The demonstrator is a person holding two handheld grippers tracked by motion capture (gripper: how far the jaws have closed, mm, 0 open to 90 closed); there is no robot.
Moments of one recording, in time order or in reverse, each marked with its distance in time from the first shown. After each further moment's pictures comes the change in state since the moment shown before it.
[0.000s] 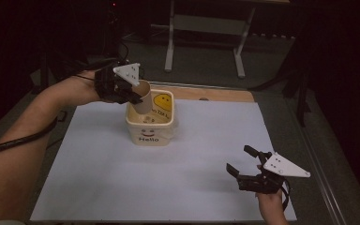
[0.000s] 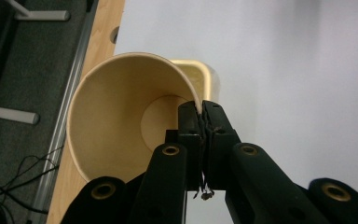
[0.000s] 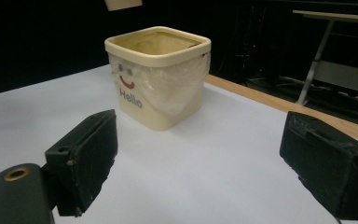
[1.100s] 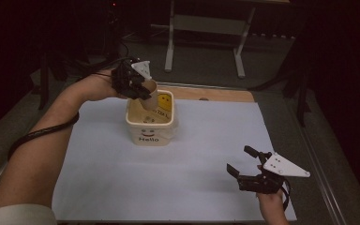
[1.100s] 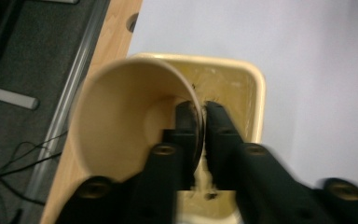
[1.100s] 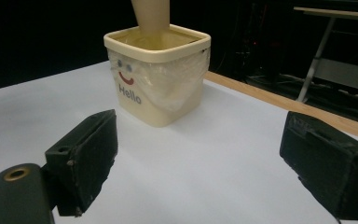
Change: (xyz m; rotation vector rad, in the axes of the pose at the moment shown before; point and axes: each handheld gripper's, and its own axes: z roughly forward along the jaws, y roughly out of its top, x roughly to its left) left arm 0.035 -0.002 0.051 0.006 0.013 -0.112; right arm -0.001 -0.002 0.000 0.013 0.002 -0.002
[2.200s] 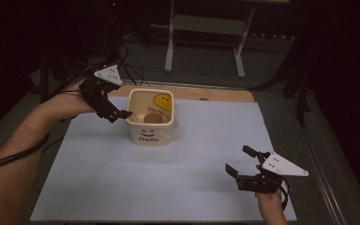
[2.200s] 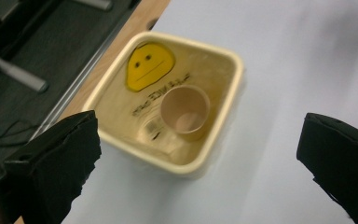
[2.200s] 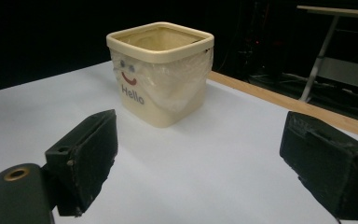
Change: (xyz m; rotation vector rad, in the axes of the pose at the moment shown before) left arm -0.043 -0.057 -0.046 -0.138 0.066 -0.210; right arm 0.001 0.001 0.003 0.004 0.007 0.000
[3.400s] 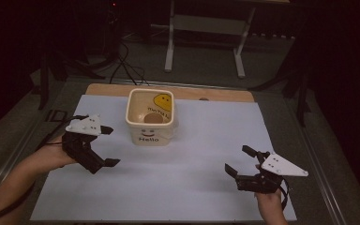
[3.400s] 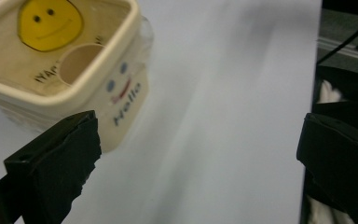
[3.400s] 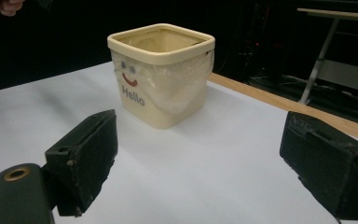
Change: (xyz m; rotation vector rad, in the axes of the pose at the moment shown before) left arm -0.076 -0.088 0.000 -0.089 -0.147 -0.038; right arm 0.002 0.001 0.000 -0.002 0.001 -0.004
